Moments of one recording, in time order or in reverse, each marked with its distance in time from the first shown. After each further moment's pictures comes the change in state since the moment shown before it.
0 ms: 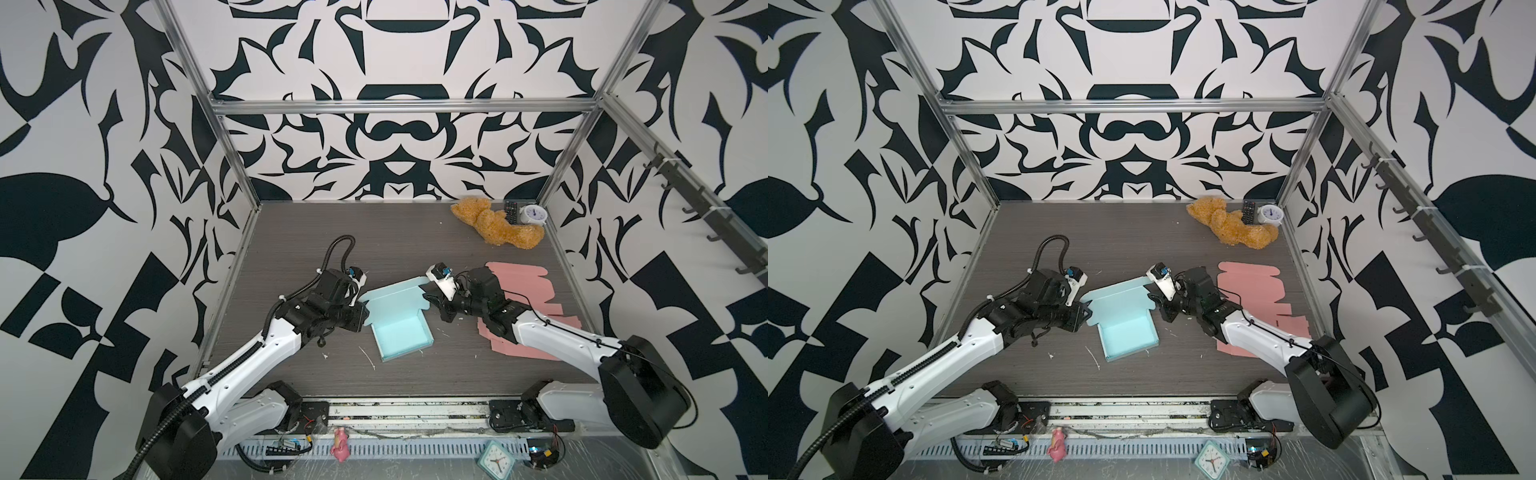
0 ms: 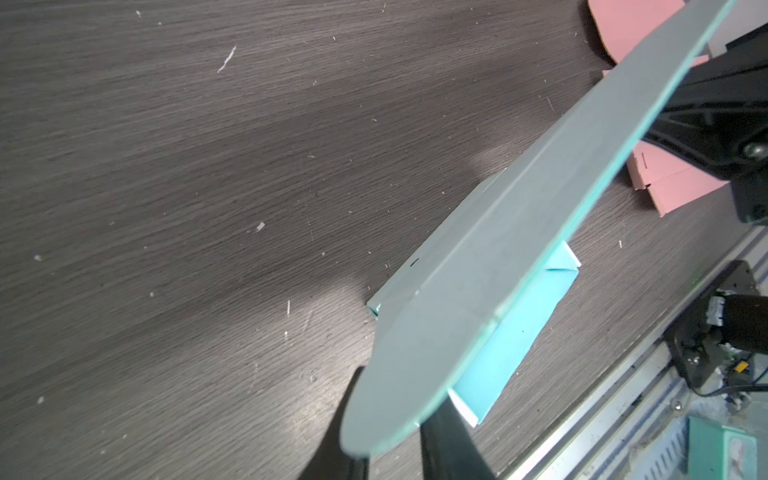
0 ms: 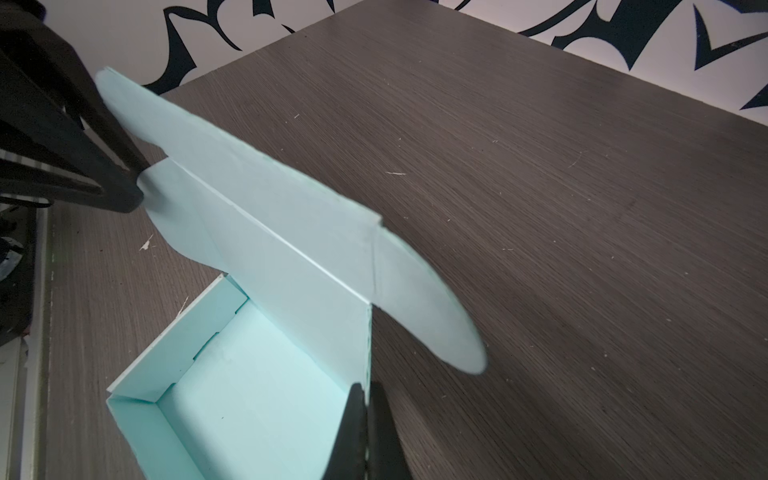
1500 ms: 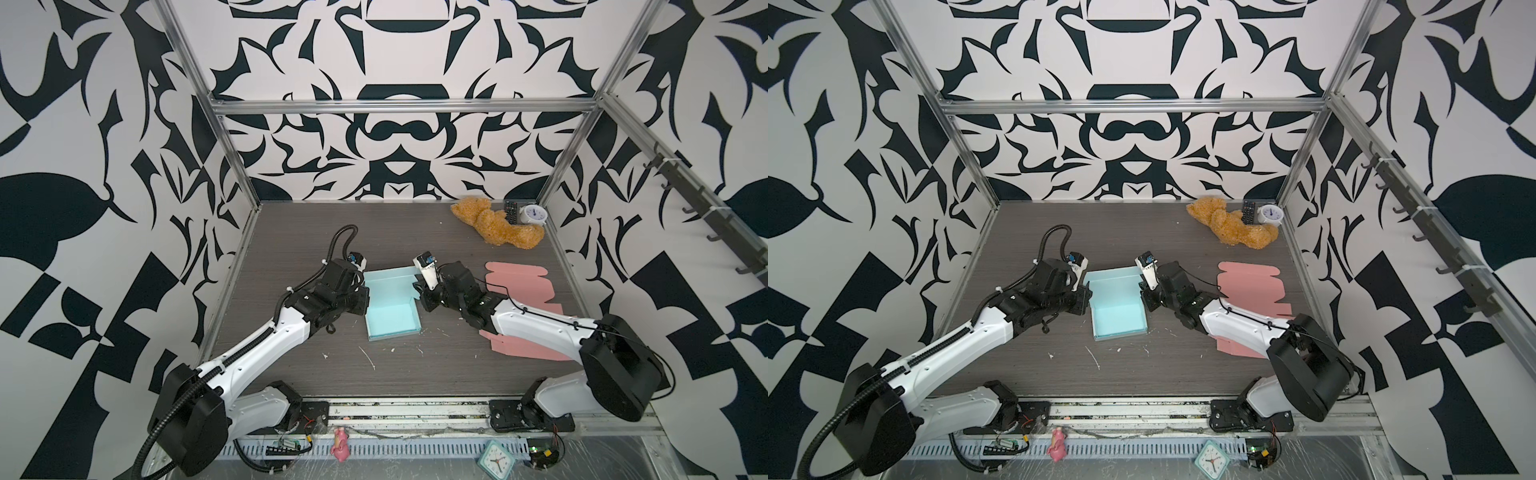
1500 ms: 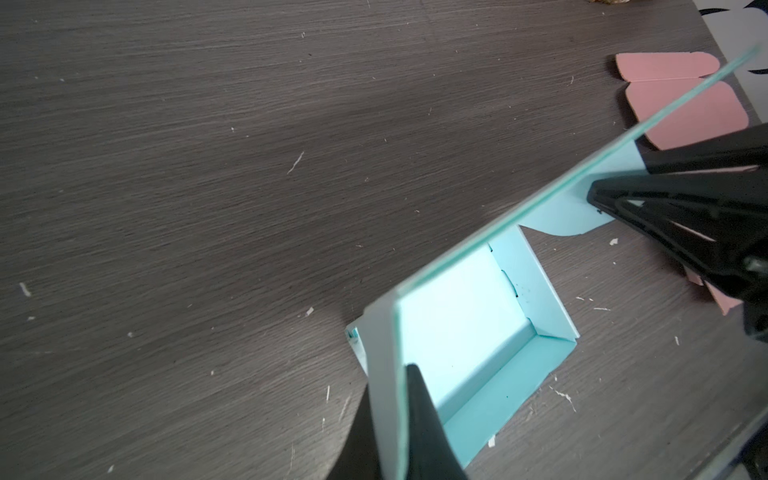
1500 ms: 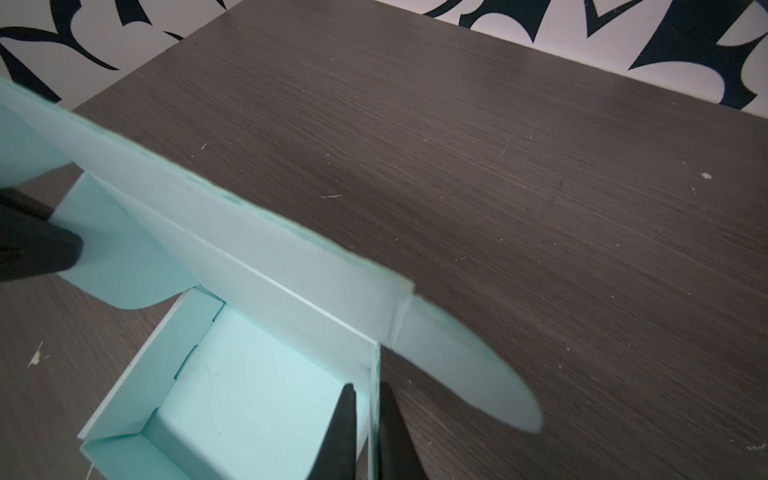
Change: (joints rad) left arm 0.003 0.126 0.053 0.168 -0.163 -0.005; right arm 0.155 0.187 0.205 -0.043 0.379 0.214
